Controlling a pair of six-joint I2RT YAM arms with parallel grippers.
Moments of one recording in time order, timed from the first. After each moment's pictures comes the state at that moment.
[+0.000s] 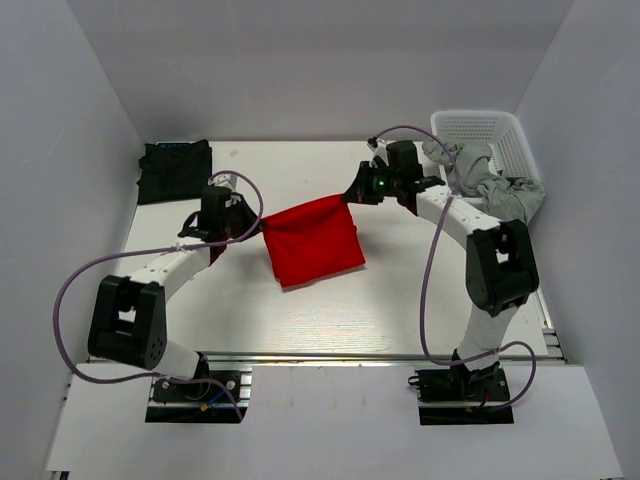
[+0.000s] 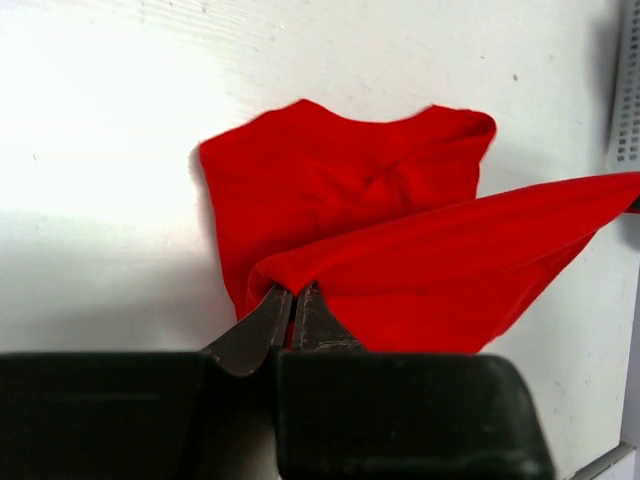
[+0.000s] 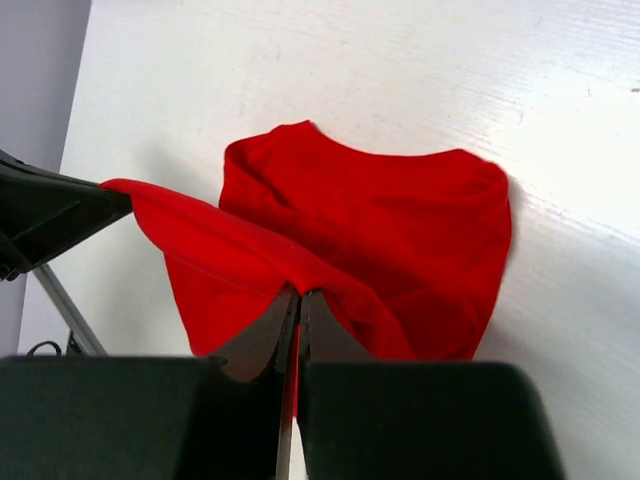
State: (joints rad) left arm -0.23 1.44 0.83 -0.01 0.16 -0.61; right arm 0.39 1.82 1.36 -0.15 -0.50 0.43
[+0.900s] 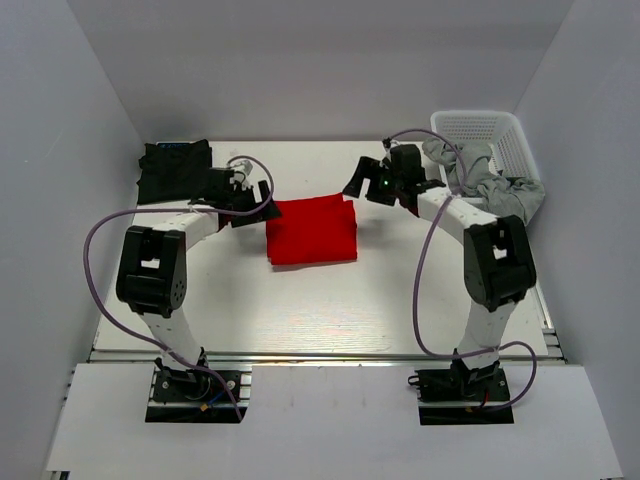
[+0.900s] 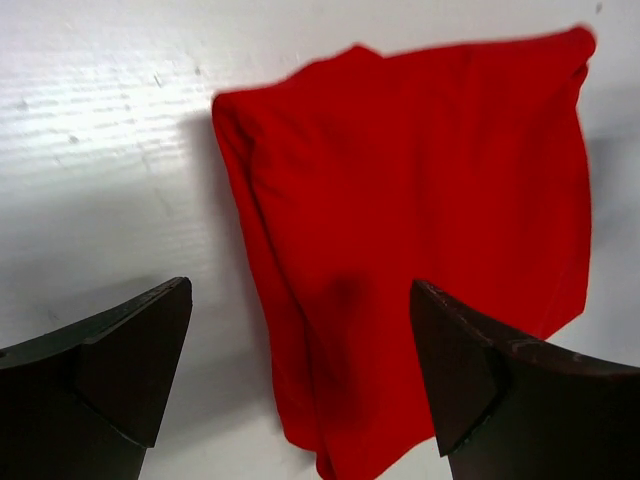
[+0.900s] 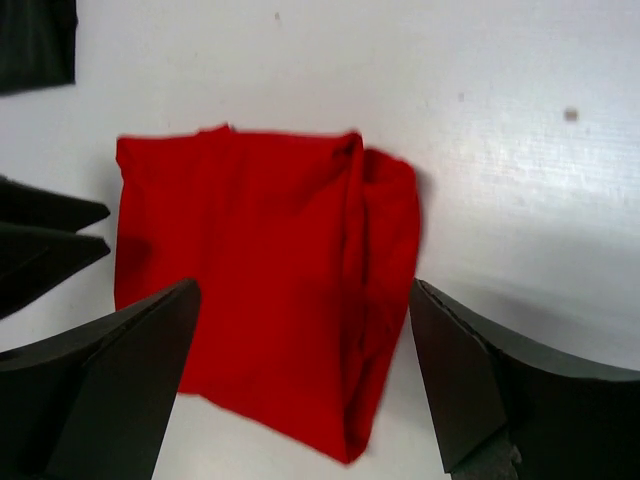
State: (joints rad) left arm -0.16 1.81 1.13 -0.07 0.35 -0.35; right arm 0.36 1.90 1.39 -0.11 -0.29 0.51
